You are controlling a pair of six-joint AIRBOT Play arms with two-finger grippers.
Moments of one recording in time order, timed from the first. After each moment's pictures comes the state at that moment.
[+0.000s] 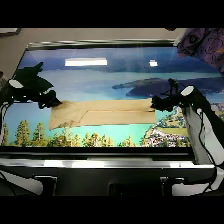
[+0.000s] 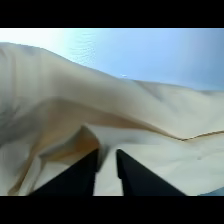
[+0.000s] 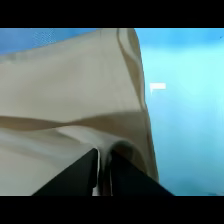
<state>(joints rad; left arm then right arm) 0.22 -1.79 1.49 0.96 -1.26 -1.48 -0.11 -1.63 1.24 -0.98 1.00 1.37</state>
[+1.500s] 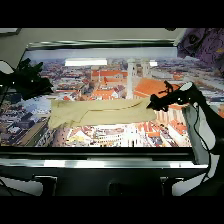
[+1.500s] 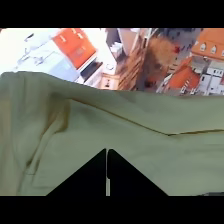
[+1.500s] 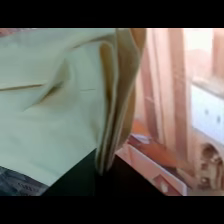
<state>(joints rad) 0.12 -1.69 1.71 1.18 -1.36 -1.60 -0.13 -1.77 1.42 -0.91 1.25 1.44</state>
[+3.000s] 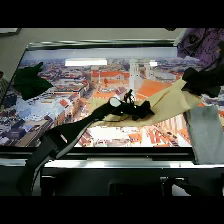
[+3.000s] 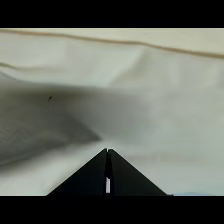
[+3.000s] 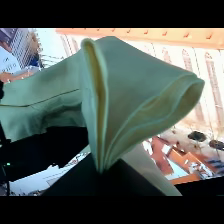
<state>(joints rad) -0.73 -2.17 1.91 0.27 -0.81 -1.65 -0.13 -1.29 1.68 -1.34 1.57 1.90</state>
